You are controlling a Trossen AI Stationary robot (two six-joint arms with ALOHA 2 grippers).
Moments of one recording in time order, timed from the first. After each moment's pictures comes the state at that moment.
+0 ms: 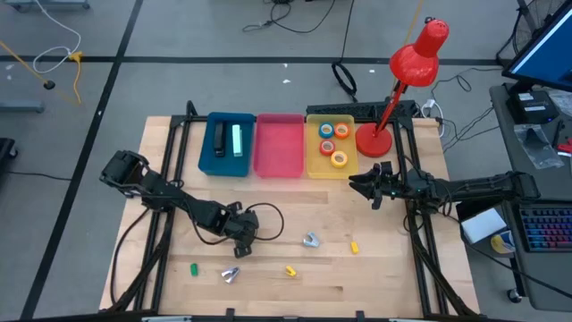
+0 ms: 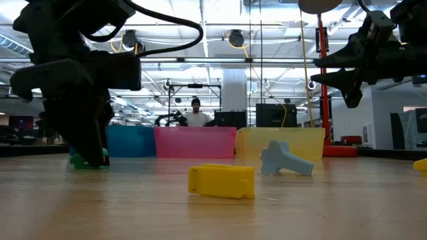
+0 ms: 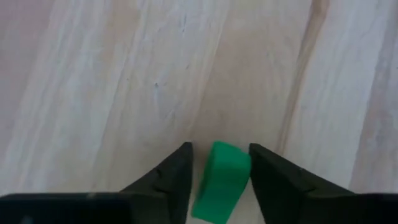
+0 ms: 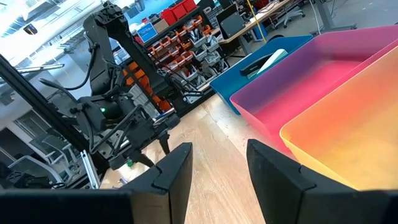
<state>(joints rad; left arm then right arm) -0.39 1.65 0.79 -0.32 -0.13 -0.64 -0.02 0.45 0.02 0.42 0.16 0.59</state>
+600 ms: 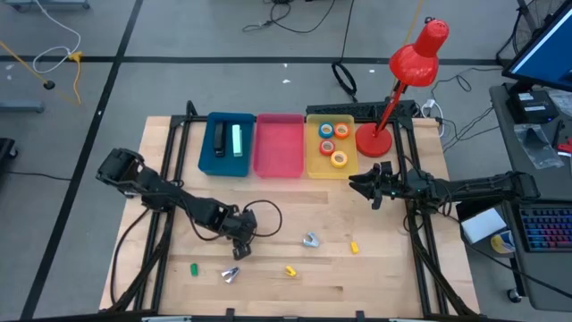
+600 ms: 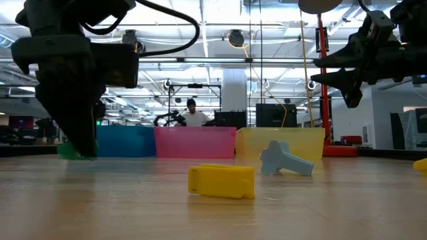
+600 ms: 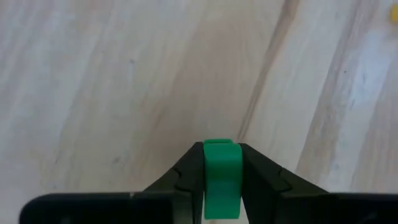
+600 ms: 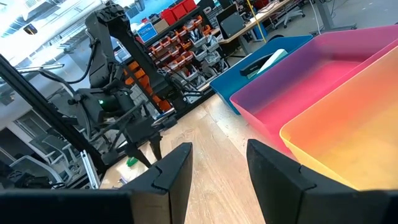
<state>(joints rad) -0.37 1.60 0.79 -0.32 -0.03 -0.74 -0.02 0.45 0.02 0.42 0.16 0.59</state>
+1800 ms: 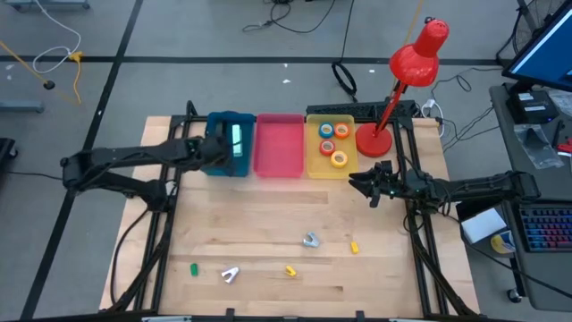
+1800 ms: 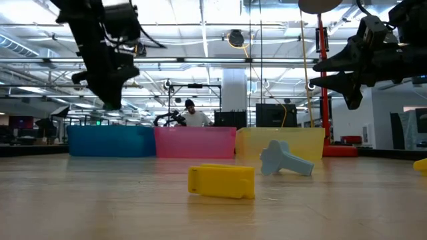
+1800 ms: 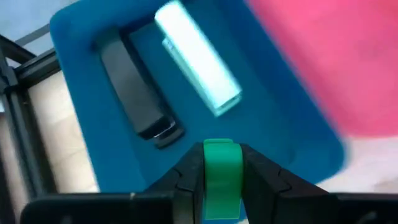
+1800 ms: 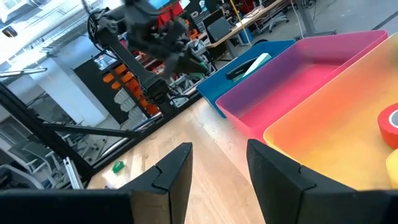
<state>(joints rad) 0.34 1.16 0.79 -0.75 -0.43 -0.59 -0.03 0.47 0.02 0.42 0.21 0.59</state>
